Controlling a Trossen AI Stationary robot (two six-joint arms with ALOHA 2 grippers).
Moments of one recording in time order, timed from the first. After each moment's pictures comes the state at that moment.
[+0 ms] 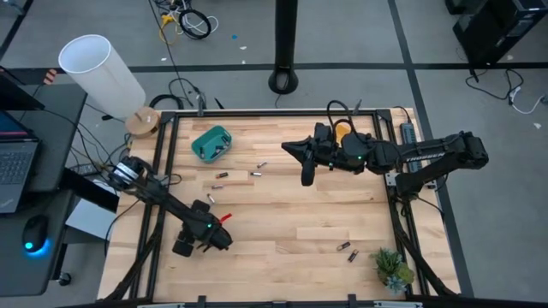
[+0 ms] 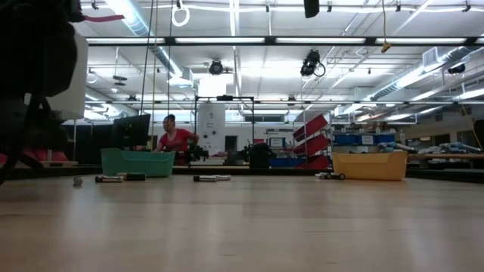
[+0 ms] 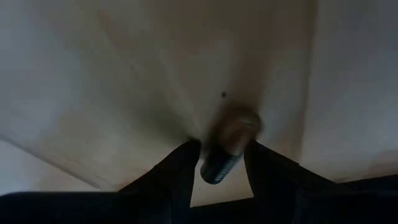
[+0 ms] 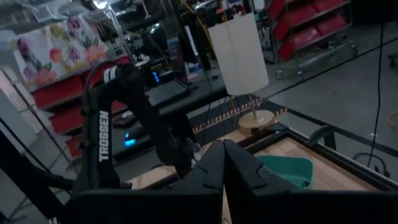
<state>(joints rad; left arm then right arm) -0.57 1.79 0.89 -1.10 0.17 -0.21 0.06 1.31 1.09 0.18 0.35 0.37</state>
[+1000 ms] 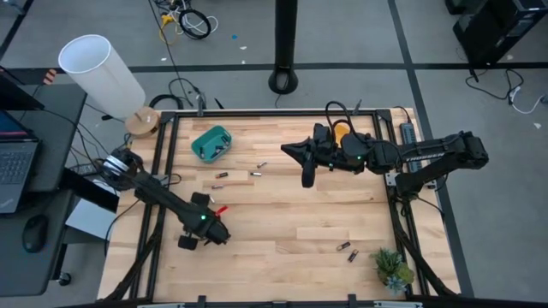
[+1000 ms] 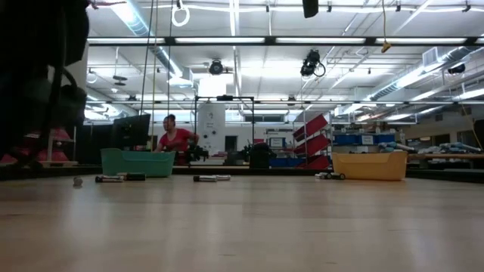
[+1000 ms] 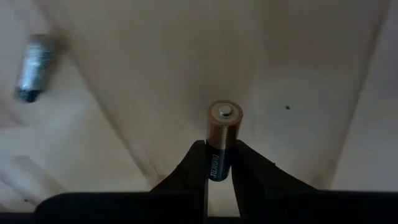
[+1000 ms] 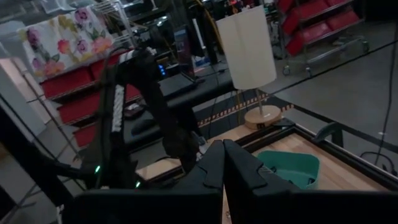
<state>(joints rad) -0.51 1.64 0.88 -1.10 0.00 -0.34 0.06 1.31 1.09 0.16 0.31 0.36</state>
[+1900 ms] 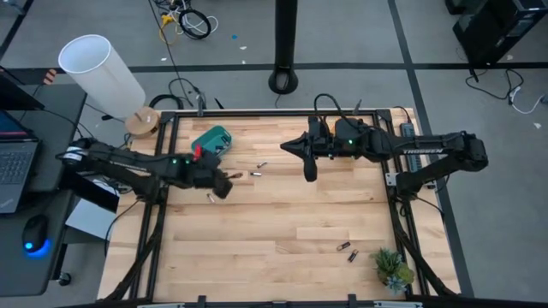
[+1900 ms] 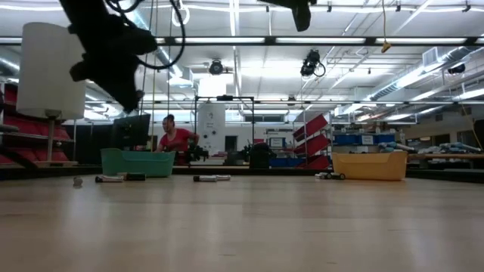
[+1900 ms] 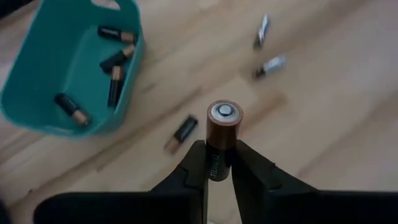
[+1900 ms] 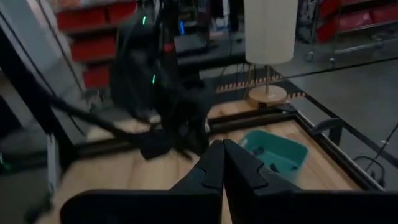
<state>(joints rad) -0.10 1.18 0.89 -0.91 -0.49 -0.98 -0.11 1.31 1.09 0.04 -0.01 0.15</state>
